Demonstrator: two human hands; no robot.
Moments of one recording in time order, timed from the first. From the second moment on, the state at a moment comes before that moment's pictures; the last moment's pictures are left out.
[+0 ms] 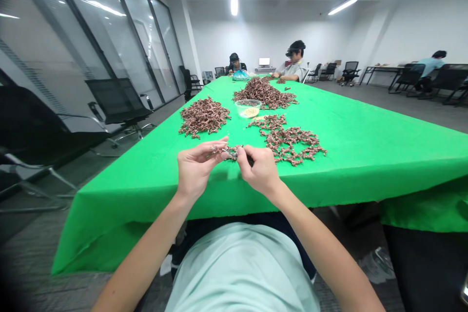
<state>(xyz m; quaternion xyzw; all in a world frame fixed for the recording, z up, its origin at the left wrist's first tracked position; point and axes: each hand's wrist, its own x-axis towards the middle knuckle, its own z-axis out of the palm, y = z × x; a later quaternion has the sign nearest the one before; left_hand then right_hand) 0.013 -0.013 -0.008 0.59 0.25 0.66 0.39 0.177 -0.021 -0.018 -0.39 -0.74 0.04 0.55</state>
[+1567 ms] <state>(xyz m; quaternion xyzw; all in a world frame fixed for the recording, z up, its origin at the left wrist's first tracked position) 0.003 -0.014 -0.003 0.58 0.24 0.54 0.56 0.177 -0.021 -0.022 -0.37 -0.74 0.02 0.56</state>
